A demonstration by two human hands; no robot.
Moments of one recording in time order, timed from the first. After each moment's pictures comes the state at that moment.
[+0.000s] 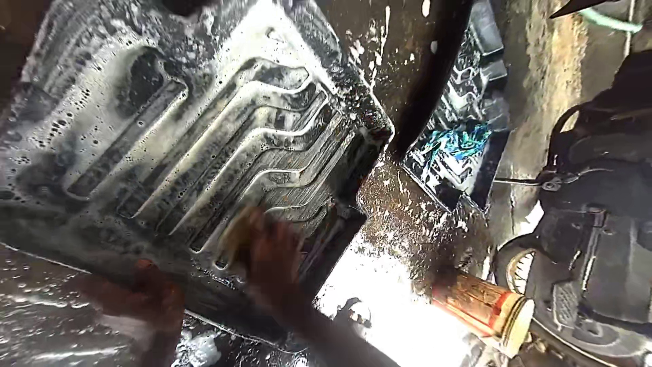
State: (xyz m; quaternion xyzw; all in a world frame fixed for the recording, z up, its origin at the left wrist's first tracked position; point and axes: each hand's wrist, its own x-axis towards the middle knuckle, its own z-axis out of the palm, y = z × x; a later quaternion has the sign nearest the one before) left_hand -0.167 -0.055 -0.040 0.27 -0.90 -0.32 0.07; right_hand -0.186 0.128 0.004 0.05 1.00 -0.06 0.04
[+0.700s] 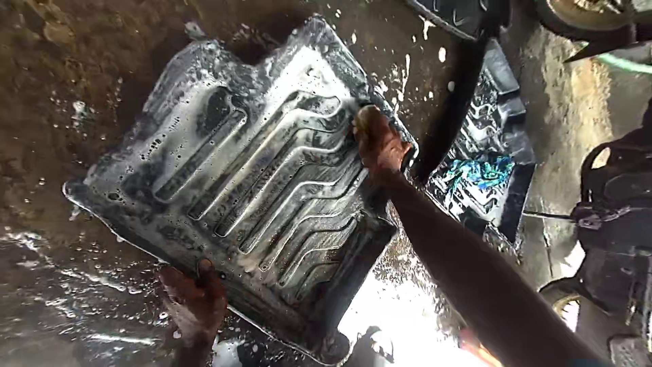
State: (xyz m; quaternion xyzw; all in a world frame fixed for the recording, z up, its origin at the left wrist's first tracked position) left_hand -0.161 -0.047 -0.037 0.22 -0.90 -0.38 0.05; right_hand -0.388 0.297 0.012 0.13 0.99 0.01 0.01
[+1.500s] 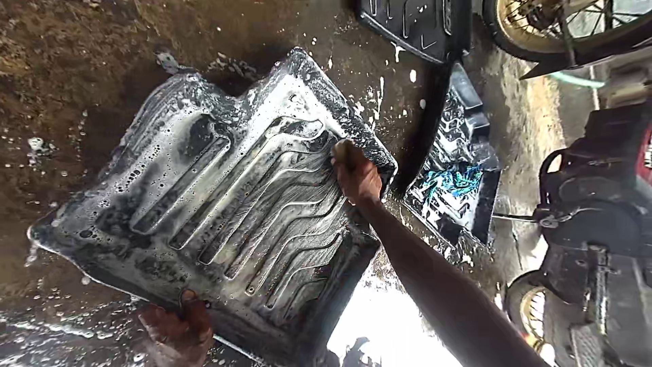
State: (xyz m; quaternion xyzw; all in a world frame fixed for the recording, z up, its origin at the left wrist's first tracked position) left_hand -0.162 -0.037 -0.036 0.20 -0.93 -0.29 0.09; right_hand -0.372 0.300 0.024 0.19 0.98 -0.07 0.06
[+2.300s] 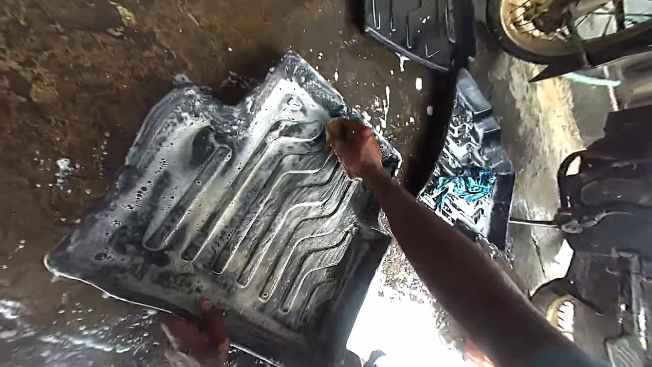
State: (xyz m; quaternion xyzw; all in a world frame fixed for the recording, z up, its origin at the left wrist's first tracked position) left_hand -0.161 -0.033 -0.035 0.23 -0.92 -0.30 0.06; right_hand -0.456 0.276 0.036 0.16 0.98 -0.12 0.10
